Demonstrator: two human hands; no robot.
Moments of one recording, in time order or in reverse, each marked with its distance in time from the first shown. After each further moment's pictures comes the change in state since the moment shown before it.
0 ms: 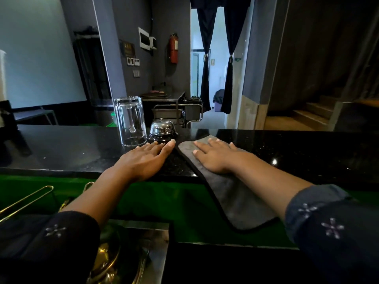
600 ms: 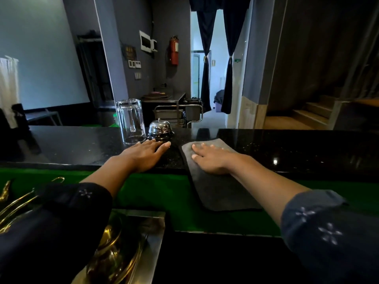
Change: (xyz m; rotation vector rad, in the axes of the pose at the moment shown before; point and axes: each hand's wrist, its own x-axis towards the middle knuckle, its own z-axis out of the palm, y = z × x) left_hand -0.010 0.010 -0.009 0.090 -0.016 -0.013; right_hand -0.038 0.007 0.000 0.070 -0.028 -0.118
